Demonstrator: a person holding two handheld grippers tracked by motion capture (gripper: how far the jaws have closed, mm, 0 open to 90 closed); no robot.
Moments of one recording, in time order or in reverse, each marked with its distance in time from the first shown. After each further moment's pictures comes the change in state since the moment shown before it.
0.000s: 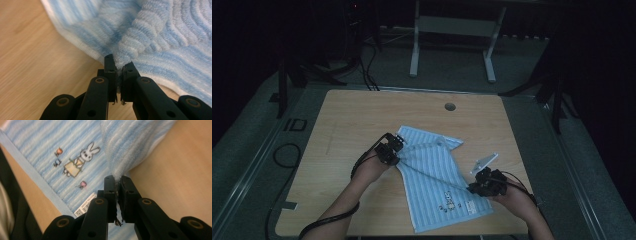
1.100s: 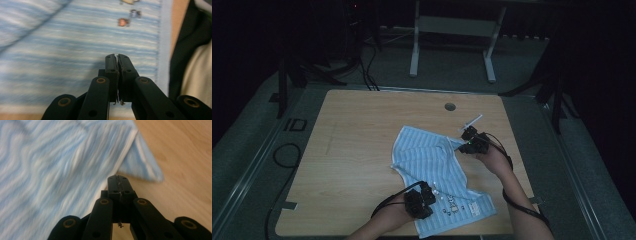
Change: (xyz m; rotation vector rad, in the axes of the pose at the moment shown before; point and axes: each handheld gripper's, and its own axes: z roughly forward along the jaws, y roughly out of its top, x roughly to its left) left arm -0.152 -0.034 -0.004 -0.019 -0.327 0.352; right arm -0.098 0.087 0.031 -0.020 -0.139 0.162
